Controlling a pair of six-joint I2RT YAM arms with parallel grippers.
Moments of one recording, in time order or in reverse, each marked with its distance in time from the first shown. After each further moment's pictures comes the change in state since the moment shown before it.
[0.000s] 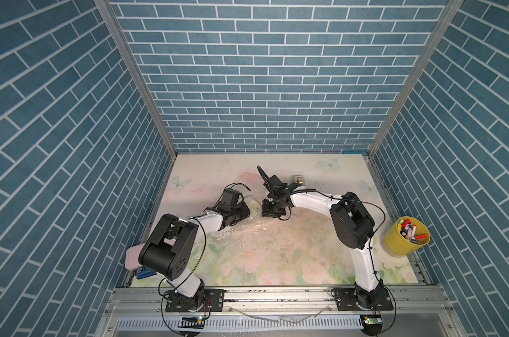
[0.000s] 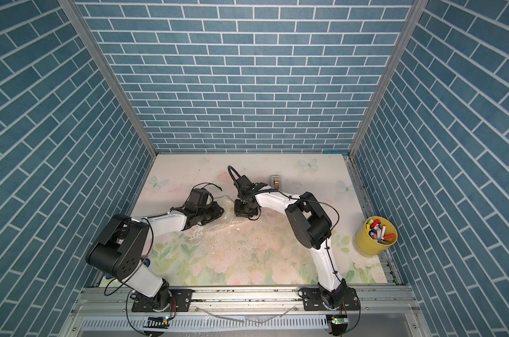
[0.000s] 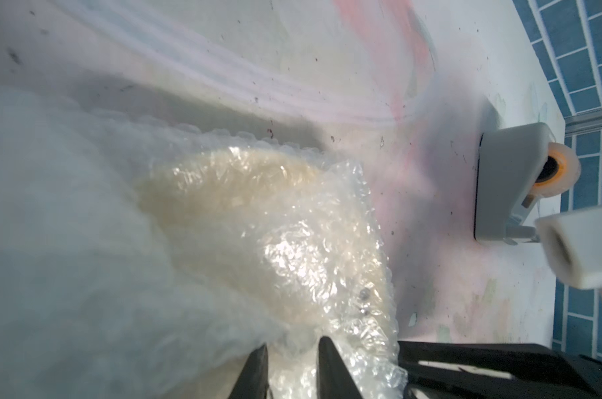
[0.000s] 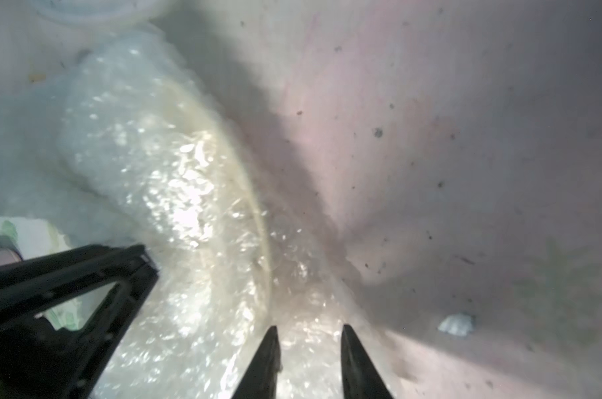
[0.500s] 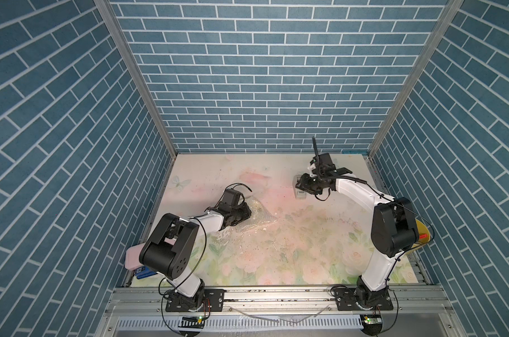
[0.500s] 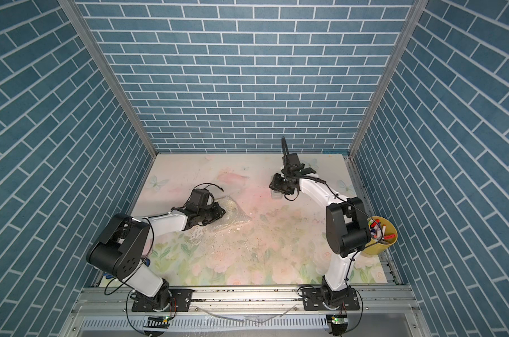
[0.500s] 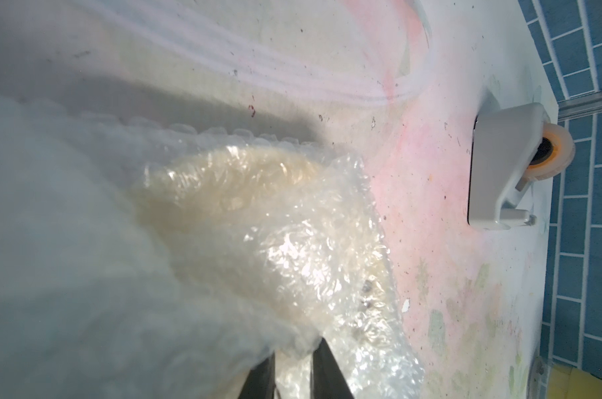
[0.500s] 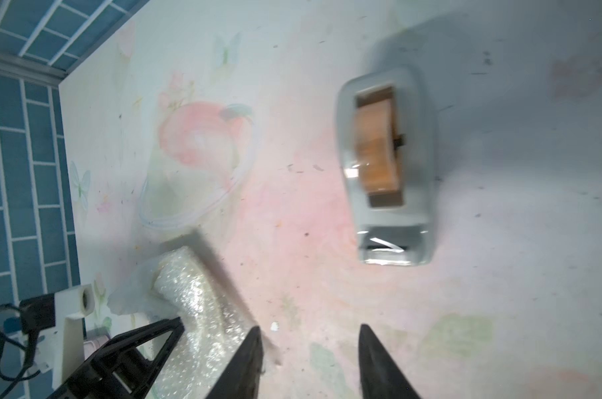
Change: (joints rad) left arm -0.006 0.006 -0.001 0.000 0.032 0.001; right arm -0.449 -0.261 -0.166 0.069 -0.123 -0.121
